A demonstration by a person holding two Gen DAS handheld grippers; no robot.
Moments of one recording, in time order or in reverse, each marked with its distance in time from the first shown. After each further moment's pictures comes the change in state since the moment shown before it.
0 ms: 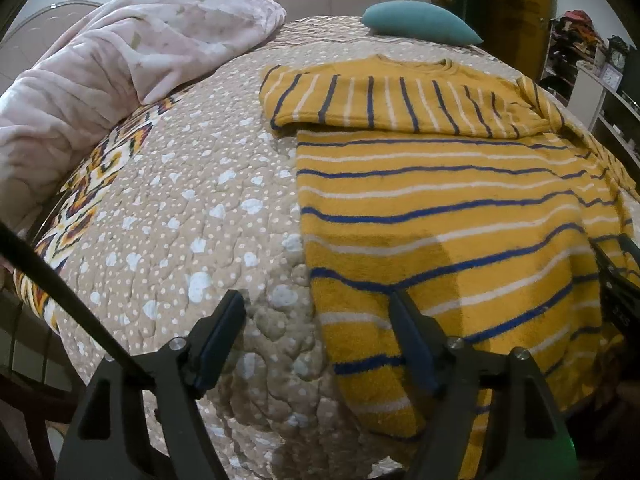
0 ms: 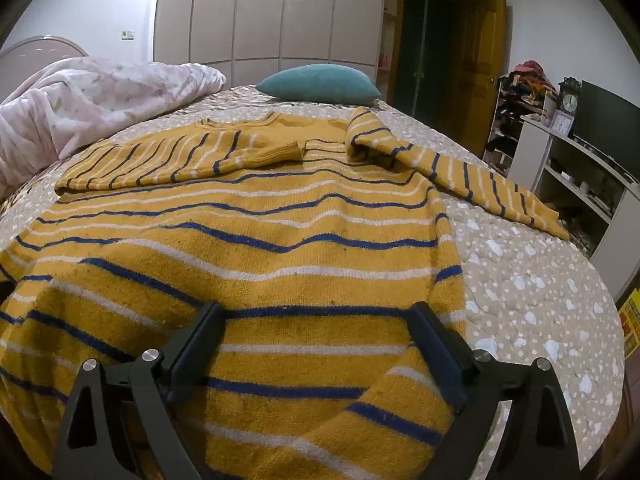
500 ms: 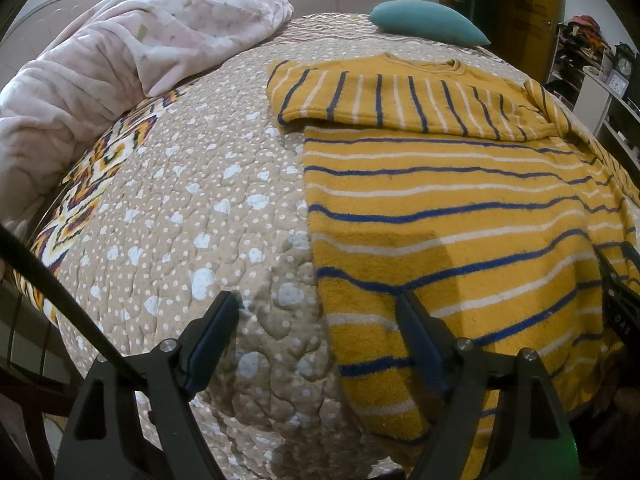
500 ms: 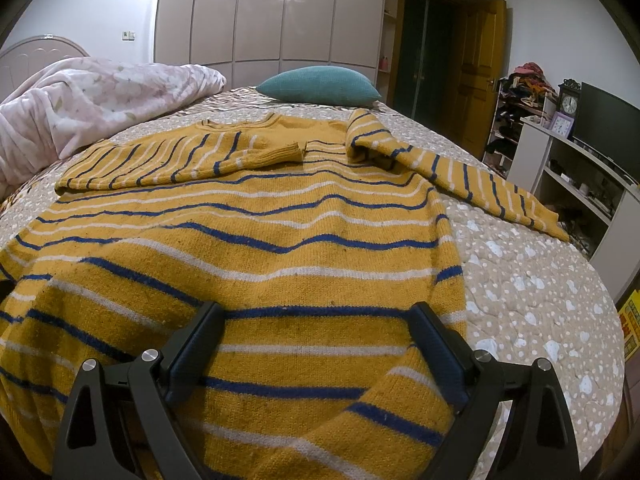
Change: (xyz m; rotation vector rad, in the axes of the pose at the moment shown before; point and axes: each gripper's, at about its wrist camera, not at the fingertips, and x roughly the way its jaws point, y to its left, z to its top) left arm 0.002 0.003 0.000 -0.018 0.010 0.001; right arm 0.000 0.000 0.000 -0.001 0.001 0.000
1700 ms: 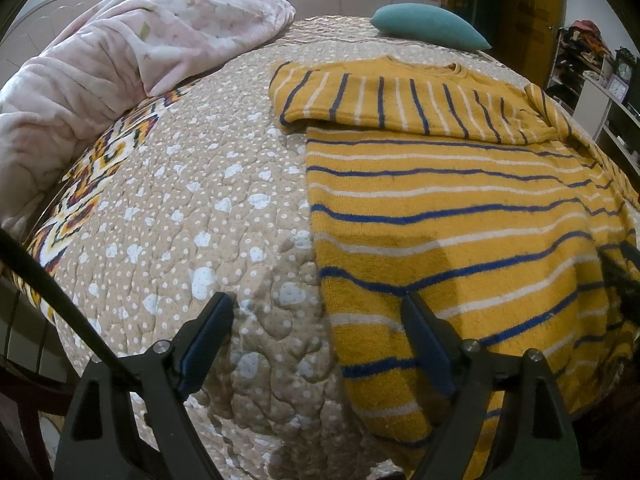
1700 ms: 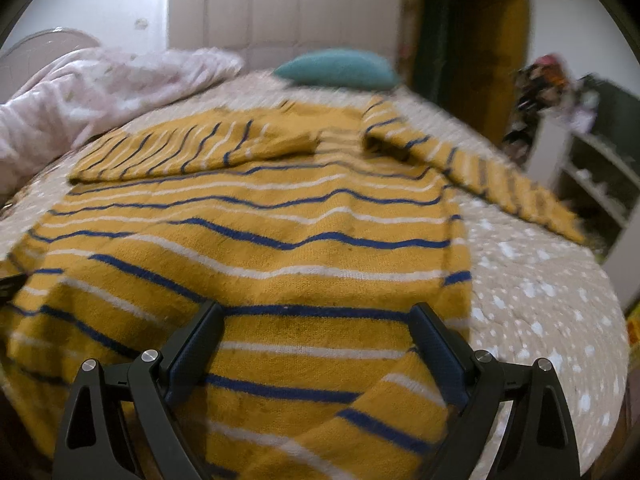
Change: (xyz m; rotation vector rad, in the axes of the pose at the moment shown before) left arm 0.001 0.002 -0.001 -0.009 -0.009 -0.005; right arm 0.004 -0.012 0.016 -0.025 0.110 0.119
